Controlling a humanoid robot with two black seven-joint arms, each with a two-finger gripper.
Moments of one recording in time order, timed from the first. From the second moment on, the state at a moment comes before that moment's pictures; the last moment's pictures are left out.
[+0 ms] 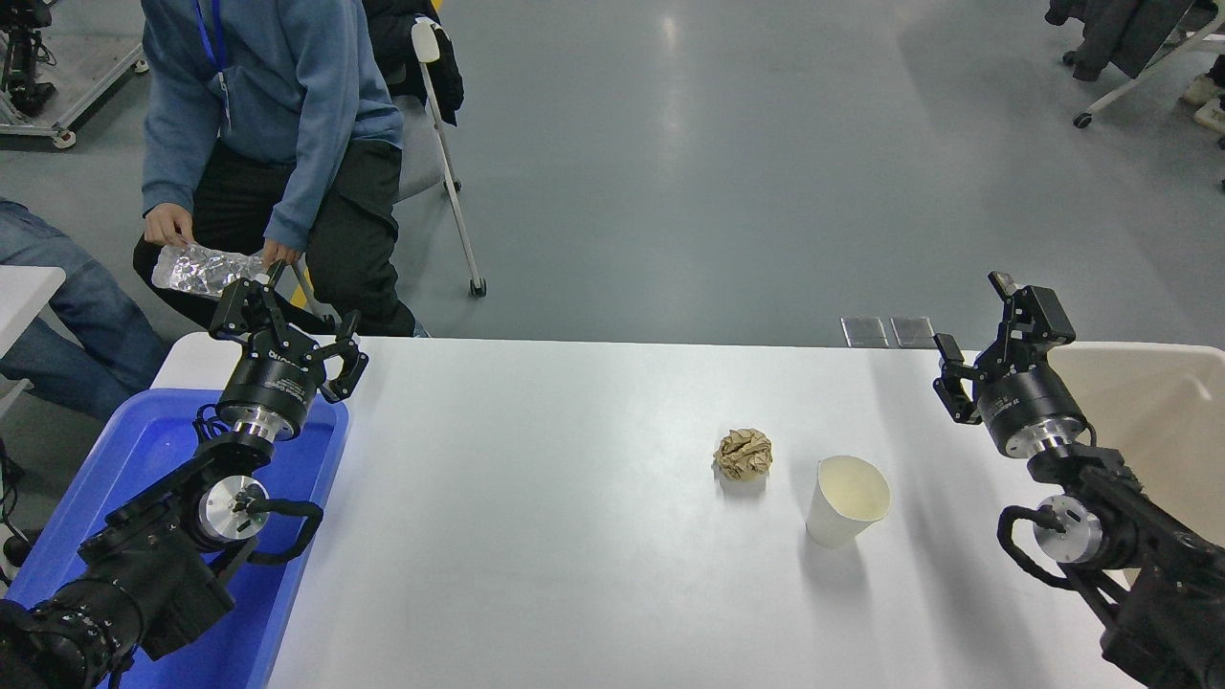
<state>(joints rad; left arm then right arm) -0.62 0.29 -0.80 -0.44 0.08 -0.50 -0.60 0.53 -0.38 0.85 0.74 -0.39 0.06 0.53</state>
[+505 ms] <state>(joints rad) -0.62 0.29 -0.80 -0.44 0.08 -0.50 -0.60 0.56 -0.39 0.84 0.74 -0.39 0.06 0.52</state>
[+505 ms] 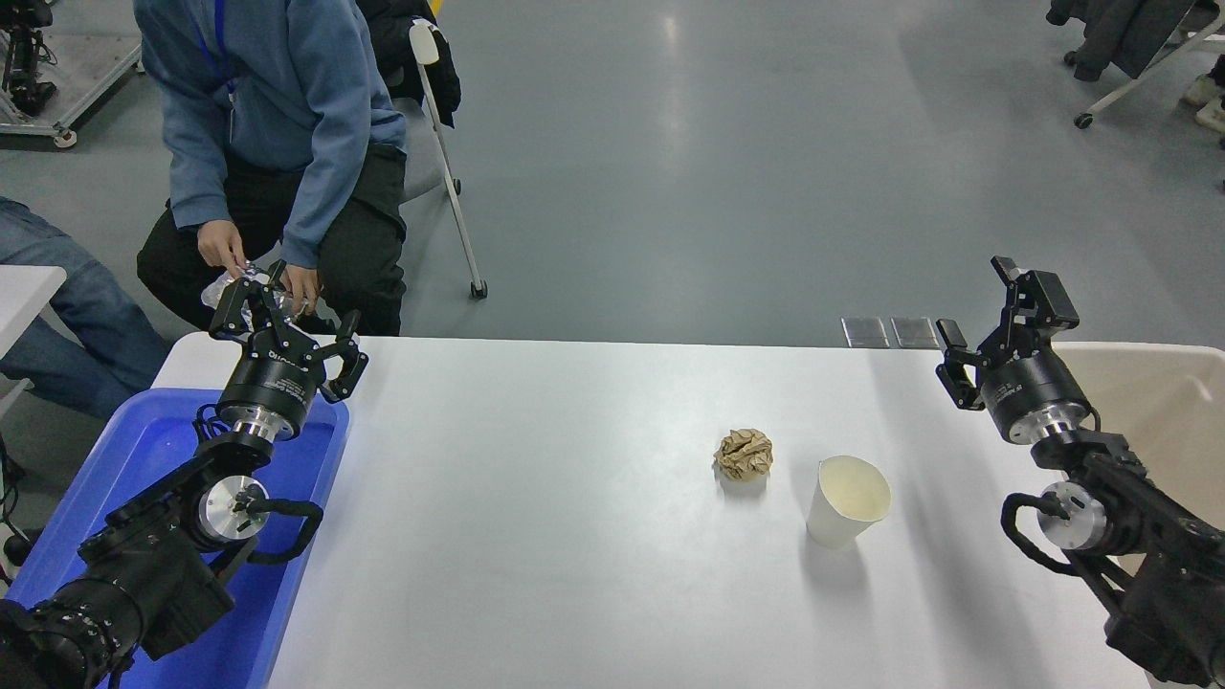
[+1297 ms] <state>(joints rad) -0.62 0.29 -0.80 -0.44 0.08 -0.50 -0.60 0.62 -0.74 0.56 1.07 -0.54 -0.03 0.45</state>
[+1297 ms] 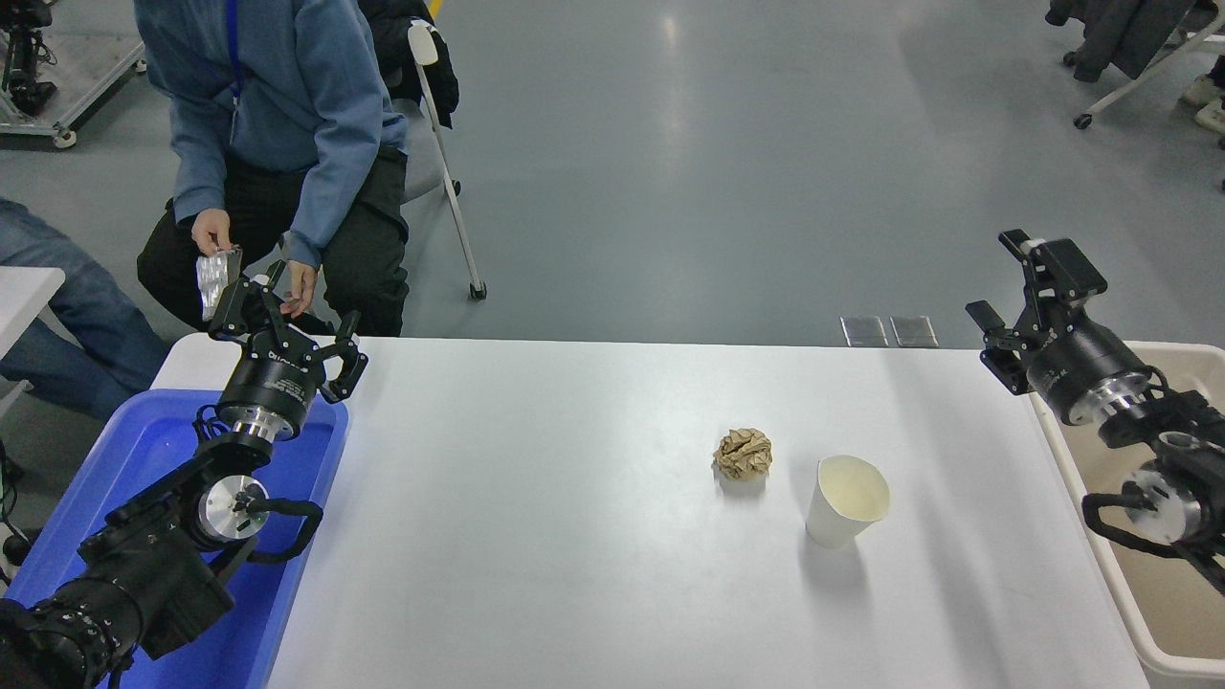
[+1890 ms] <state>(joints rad) -0.62 0.29 -0.80 -0.44 0.08 -0.50 -0.60 0.89 -0.93 0.06 1.28 -1.17 0.01 0.38</state>
